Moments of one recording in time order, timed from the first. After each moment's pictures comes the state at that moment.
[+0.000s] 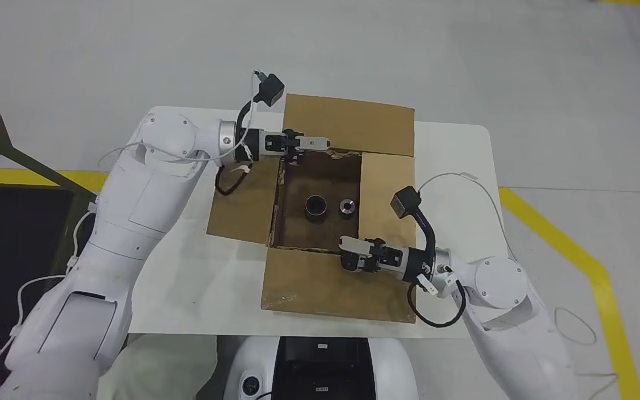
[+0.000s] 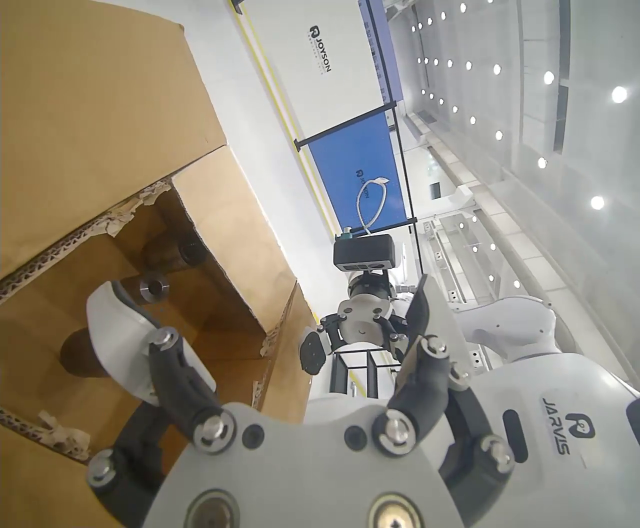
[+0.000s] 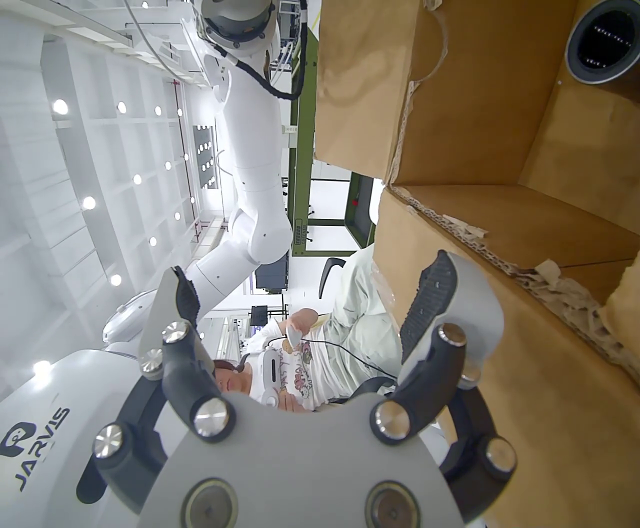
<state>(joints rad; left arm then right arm) 0.70 -1.05 -1.05 -1.34 -0.34 -0.20 -1.18 -1.45 -1.19 1.25 -1.95 0.23 0.05 0.96</state>
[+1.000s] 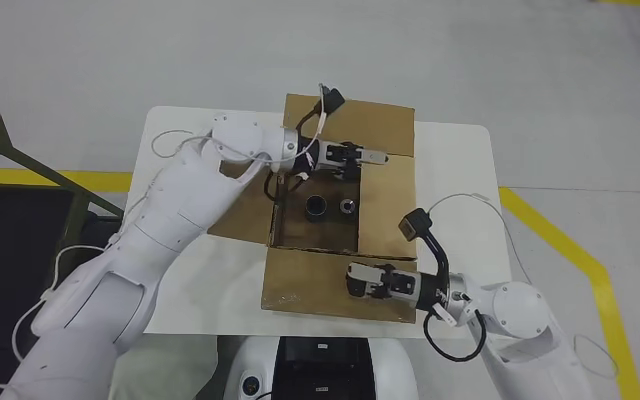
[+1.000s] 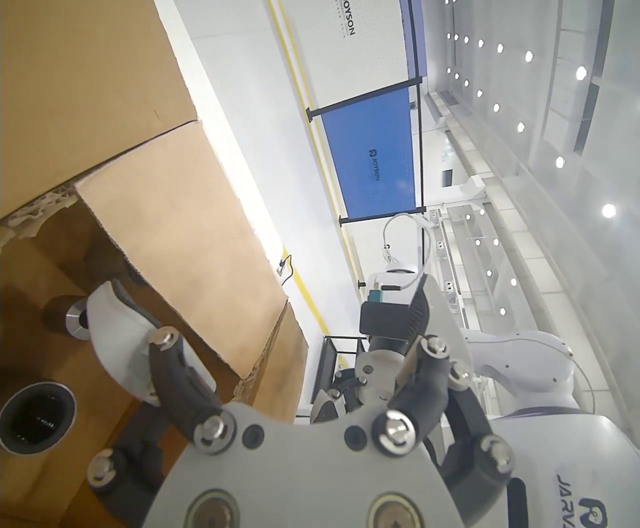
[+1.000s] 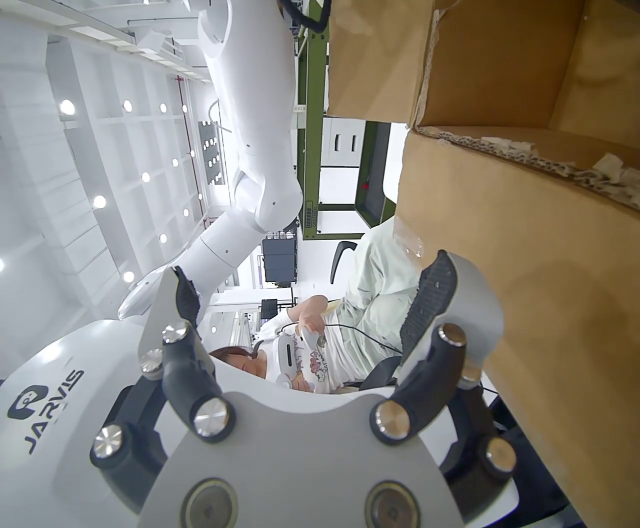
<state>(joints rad) 0.57 -1.16 -0.76 -1.30 -0.31 -0.06 -1.02 -1.61 -1.15 1.32 -2.10 0.26 0.08 0.99</state>
